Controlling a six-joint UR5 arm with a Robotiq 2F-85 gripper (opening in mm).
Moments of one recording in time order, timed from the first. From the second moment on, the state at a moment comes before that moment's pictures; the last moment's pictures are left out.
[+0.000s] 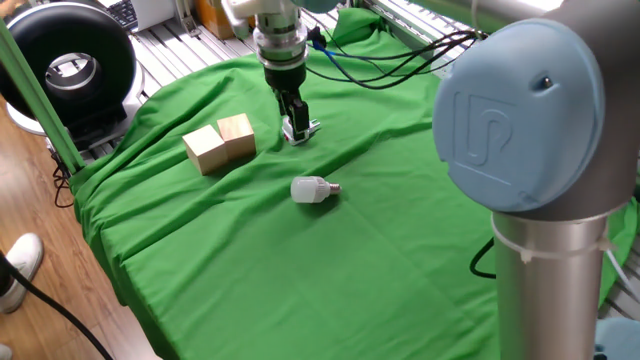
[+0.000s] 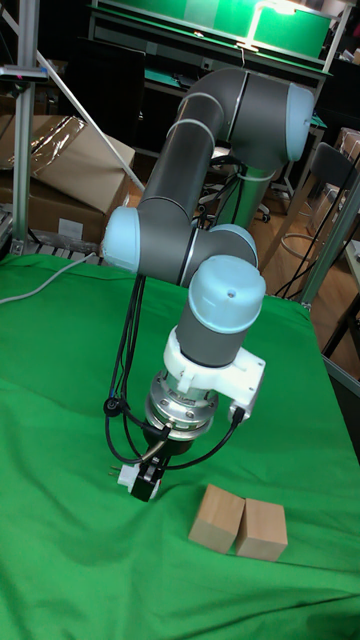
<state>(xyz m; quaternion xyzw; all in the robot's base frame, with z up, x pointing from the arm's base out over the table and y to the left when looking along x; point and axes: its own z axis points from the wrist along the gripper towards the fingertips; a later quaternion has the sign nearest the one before) 0.652 0.009 0.010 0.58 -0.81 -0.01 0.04</state>
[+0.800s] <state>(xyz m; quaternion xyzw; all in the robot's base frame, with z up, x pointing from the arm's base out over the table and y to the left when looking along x) 0.653 0.002 0.007 0.58 -0.81 -0.01 0.04</state>
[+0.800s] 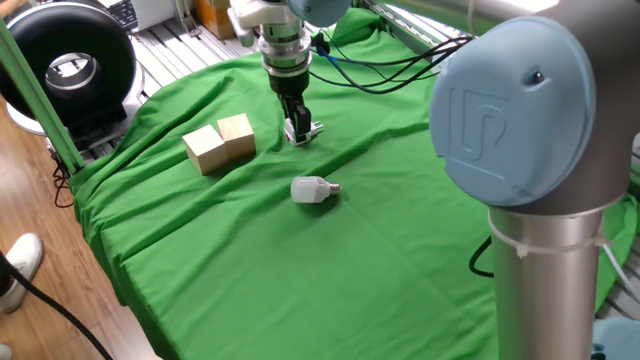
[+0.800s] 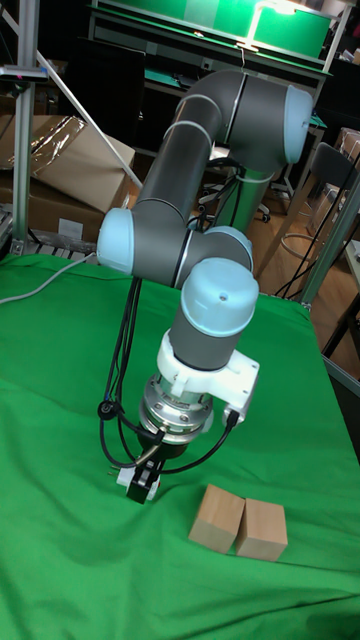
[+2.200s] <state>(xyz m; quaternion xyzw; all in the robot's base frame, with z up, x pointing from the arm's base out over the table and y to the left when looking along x) 0.647 0.004 0.014 0.56 -0.83 -0.02 0.04</state>
